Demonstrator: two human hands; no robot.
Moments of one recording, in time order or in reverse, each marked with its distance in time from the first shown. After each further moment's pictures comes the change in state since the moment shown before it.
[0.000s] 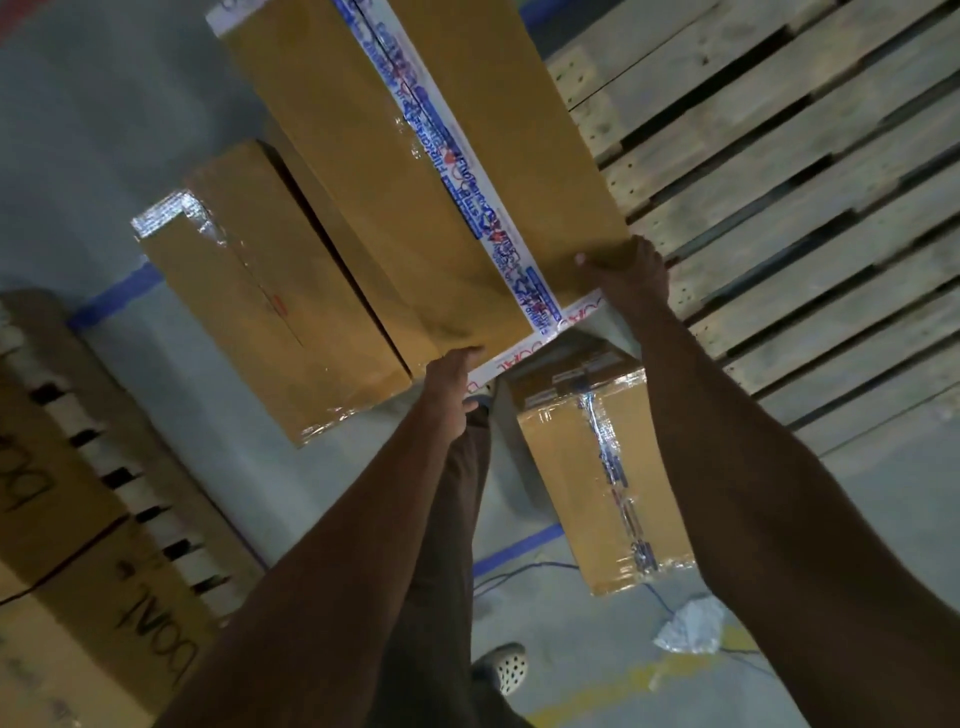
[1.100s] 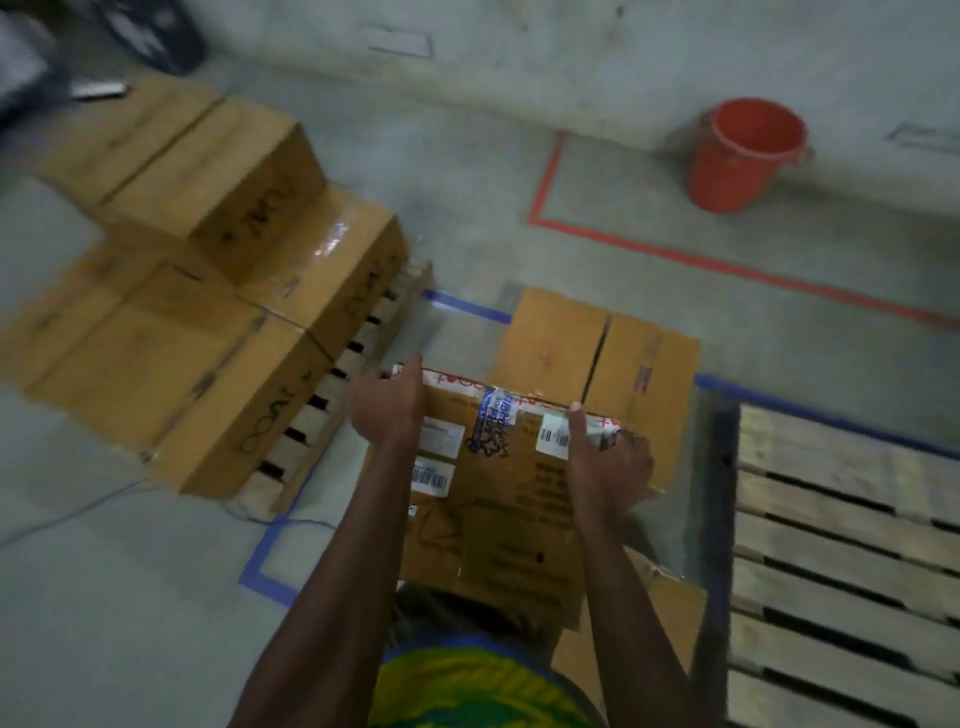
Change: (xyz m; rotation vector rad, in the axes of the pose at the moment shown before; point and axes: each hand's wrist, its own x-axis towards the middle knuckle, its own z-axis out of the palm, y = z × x) left_hand -0.387 -0.350 -0.275 -0.717 1.215 0.598; right_hand -0.571 0.101 0.057 0.022 0.201 -0.869
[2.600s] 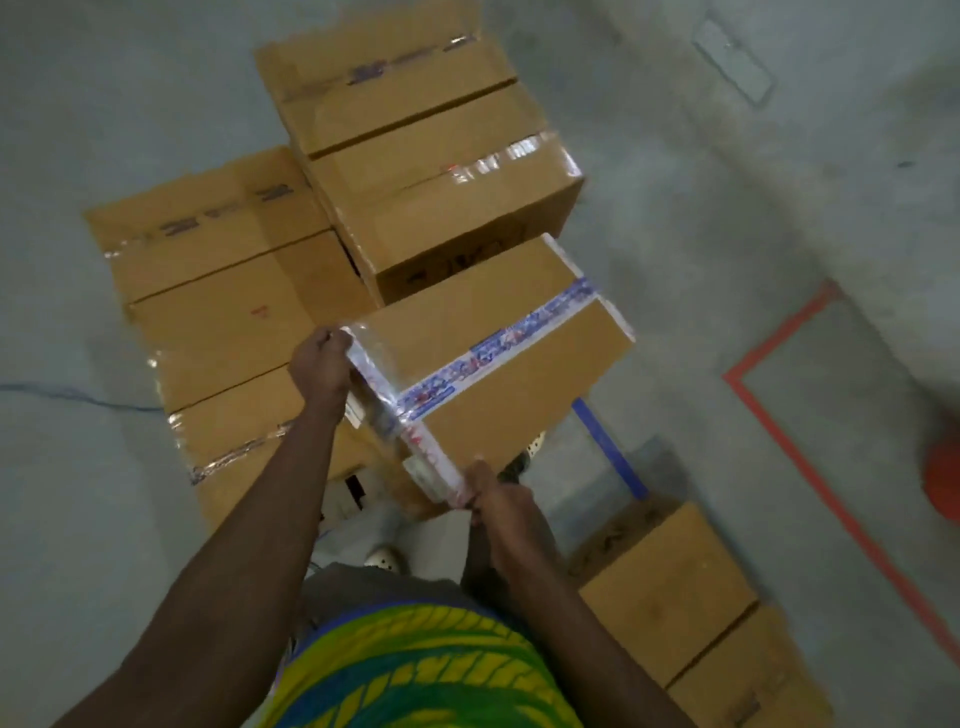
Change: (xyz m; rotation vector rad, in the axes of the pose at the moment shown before) left_hand 0.690 0.000 -0.042 -0.357 0.264 -0.371; right_hand -0.025 -0.445 0.508 -0.316 -1.059 0.141
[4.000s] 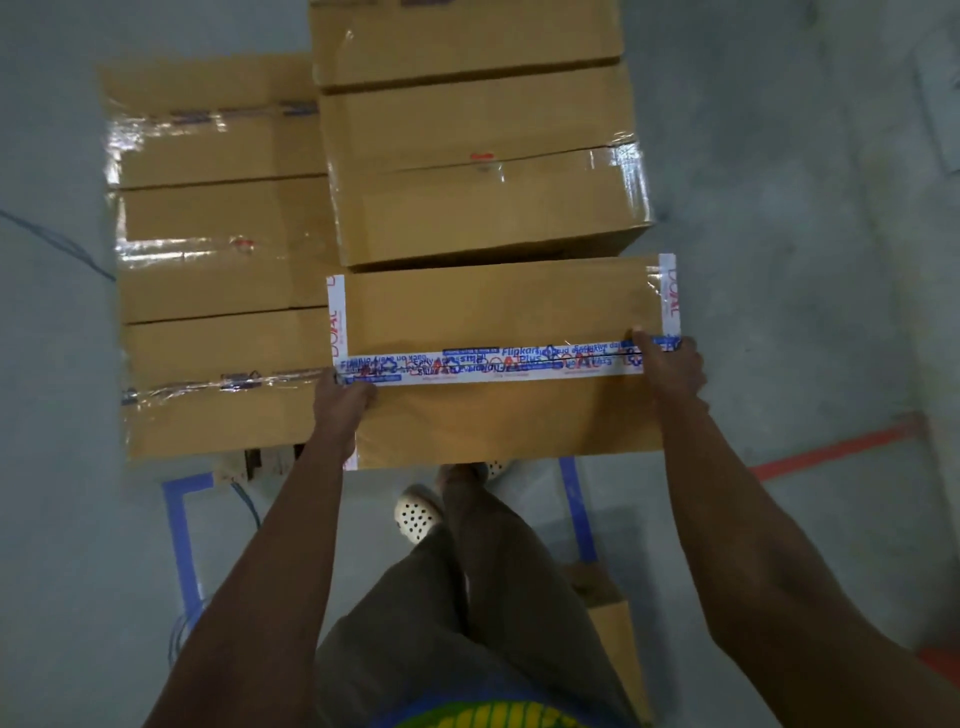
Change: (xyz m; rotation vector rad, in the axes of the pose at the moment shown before) left_hand 0.011 -0.037 0.174 -0.062 0.099 -0.468; right_hand 0.388 -0.298 -0.221 -0.532 0.312 -0.319
